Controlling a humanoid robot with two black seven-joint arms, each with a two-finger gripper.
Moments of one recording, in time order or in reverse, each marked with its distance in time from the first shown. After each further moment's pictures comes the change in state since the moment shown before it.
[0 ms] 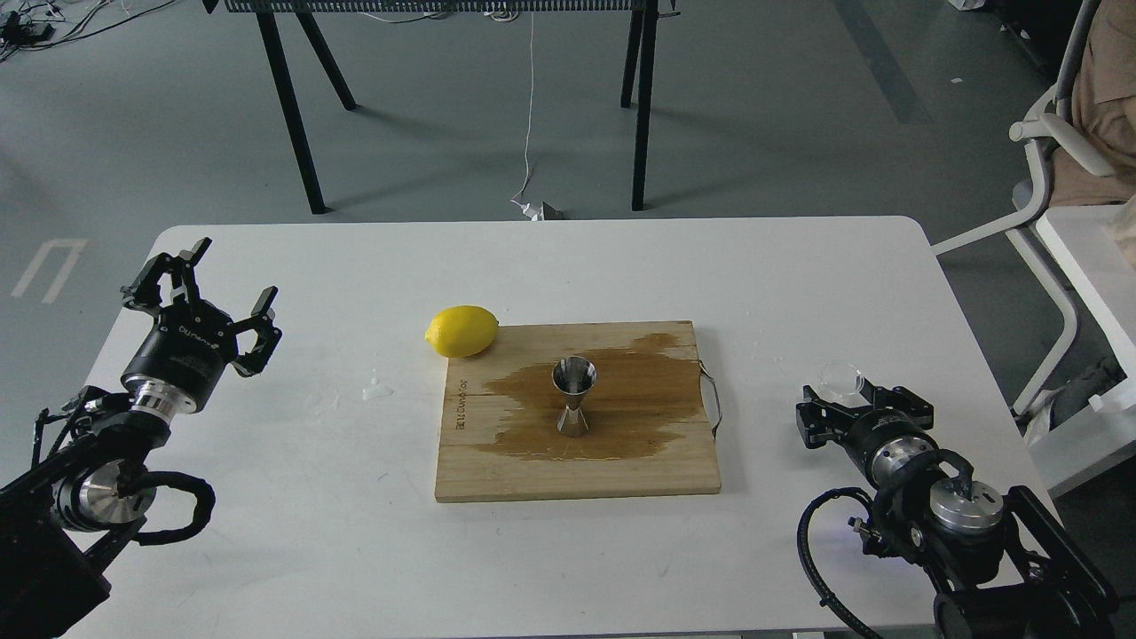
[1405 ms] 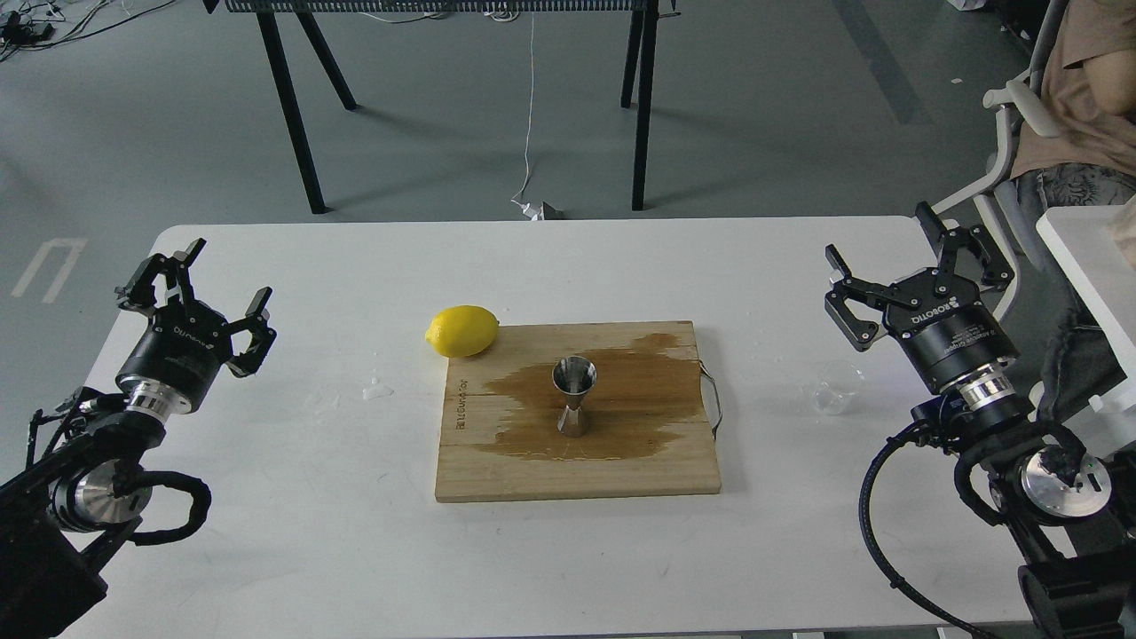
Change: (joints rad) left arm -0.003 0.002 -0.001 0.013 -0.001 0.000 0.000; right arm 0.043 -0.192 0.002 0.121 -0.040 0.657 -0.128
